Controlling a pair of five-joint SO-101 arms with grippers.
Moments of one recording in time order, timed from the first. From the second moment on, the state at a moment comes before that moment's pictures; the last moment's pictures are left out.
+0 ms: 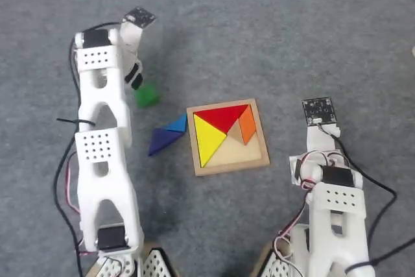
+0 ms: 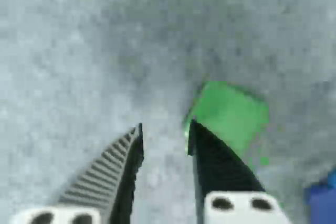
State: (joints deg) left arm -14.4 64.8 -68.6 98.2 -31.6; right arm 4.2 -49.8 72.4 51.0 13.4
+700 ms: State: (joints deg) left arm -10.2 56.0 -59.5 97.6 -45.7; right arm 4.2 -49.8 72.4 51.0 13.4
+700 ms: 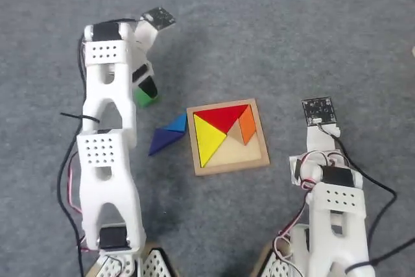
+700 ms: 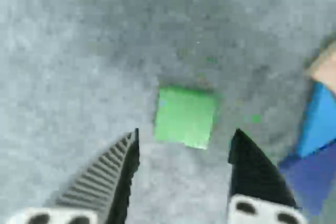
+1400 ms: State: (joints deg) left arm -10.4 65.5 -60.6 91.5 -67.5; right arm 4.2 -49.8 72.4 51.0 13.4
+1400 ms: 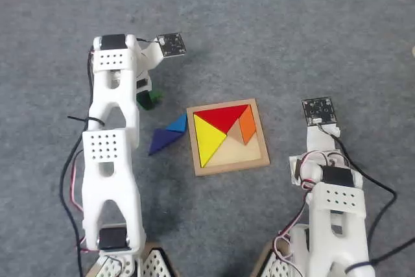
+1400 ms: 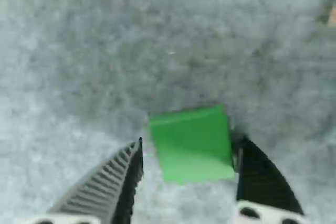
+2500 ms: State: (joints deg) left arm 0.8 18.6 -8.0 98.4 -61.5; right arm 4.2 -49.8 72.4 51.0 13.6
